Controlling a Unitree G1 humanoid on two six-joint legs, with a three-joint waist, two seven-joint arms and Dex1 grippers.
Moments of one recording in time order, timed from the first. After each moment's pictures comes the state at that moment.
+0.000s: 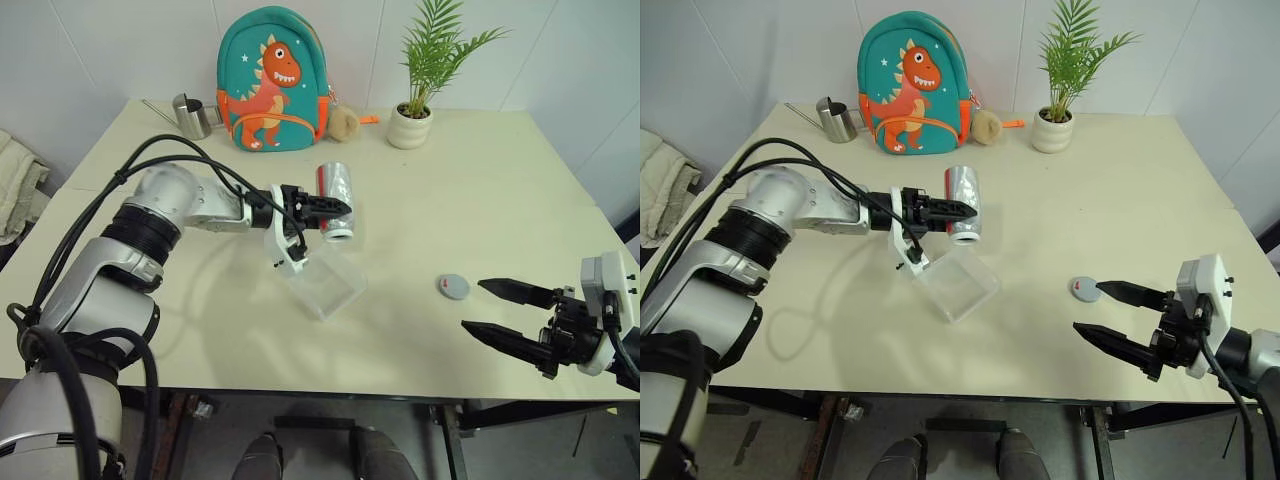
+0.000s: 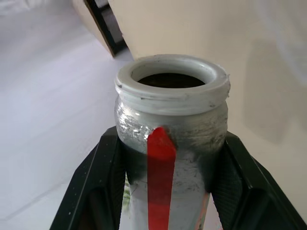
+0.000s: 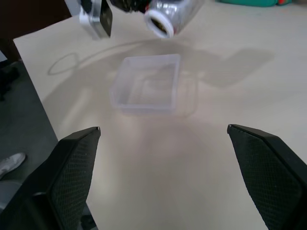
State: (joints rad) left arm -1.35 0.65 -0.72 0.75 1.49 -0.98 0.58; right arm 0.10 -0.86 -0.59 -0.52 0.88 0.72 0.98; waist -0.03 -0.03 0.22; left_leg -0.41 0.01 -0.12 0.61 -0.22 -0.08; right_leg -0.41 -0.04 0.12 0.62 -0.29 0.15
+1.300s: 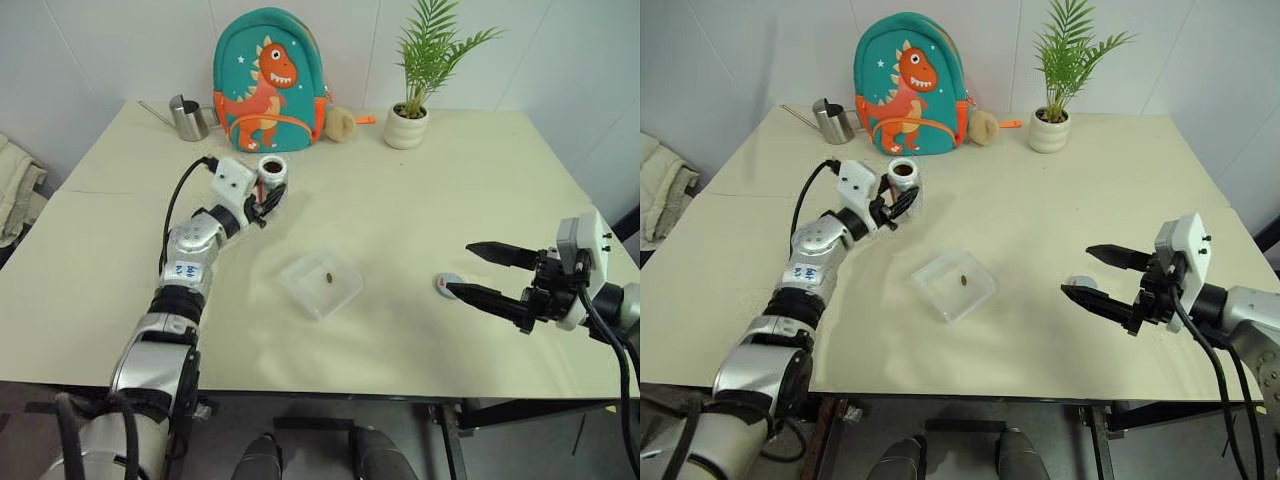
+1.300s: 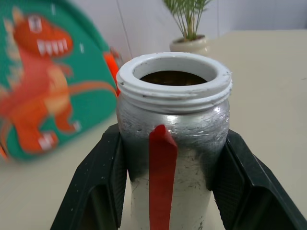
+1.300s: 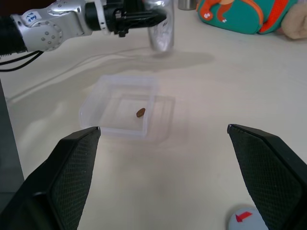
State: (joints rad) left arm -0.92 0.37 0.06 0.79 -0.19 -0.12 -0.52; right arm -0.16 -0.90 -0.40 -0.38 0.82 0.68 0.94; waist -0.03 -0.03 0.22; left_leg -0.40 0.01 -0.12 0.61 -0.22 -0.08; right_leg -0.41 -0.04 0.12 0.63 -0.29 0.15
